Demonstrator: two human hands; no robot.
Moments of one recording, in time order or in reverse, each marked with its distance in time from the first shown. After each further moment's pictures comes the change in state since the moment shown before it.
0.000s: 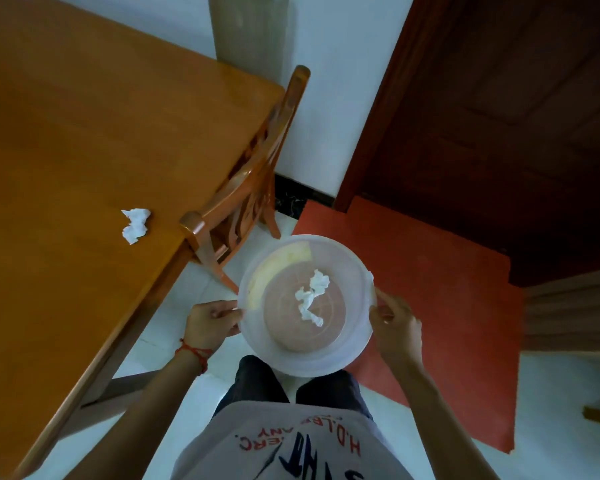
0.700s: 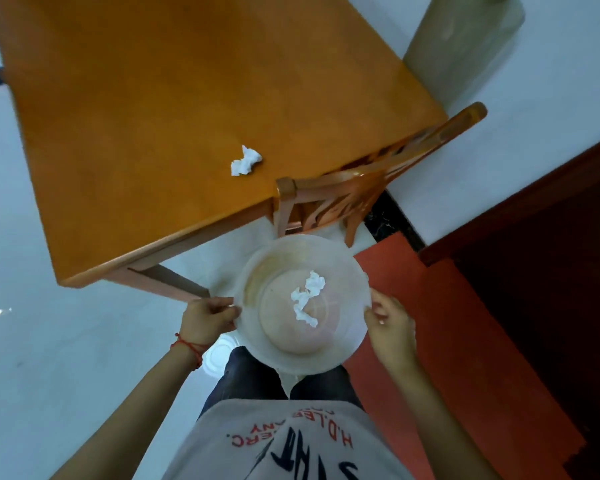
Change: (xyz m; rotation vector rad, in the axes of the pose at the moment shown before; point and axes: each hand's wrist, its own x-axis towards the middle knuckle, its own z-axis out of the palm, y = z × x) left_hand -0.055 -0.056 0.014 -0.290 0.489 -0.271; right_hand 0.089 -0.033 0.042 -0.170 -0.592 -0.314
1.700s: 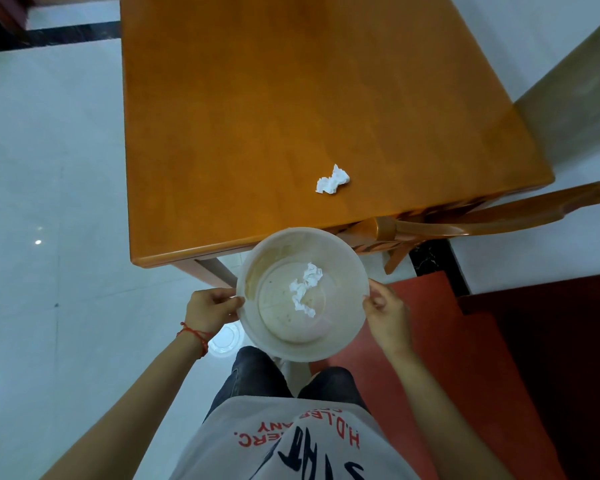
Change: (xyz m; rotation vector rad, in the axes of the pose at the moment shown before) left_hand 0.033 -0.011 -0.084 -0.115 0.190 -0.085; right_hand 0.065 -0.071 0.101 -0.069 -0.216 -0.177
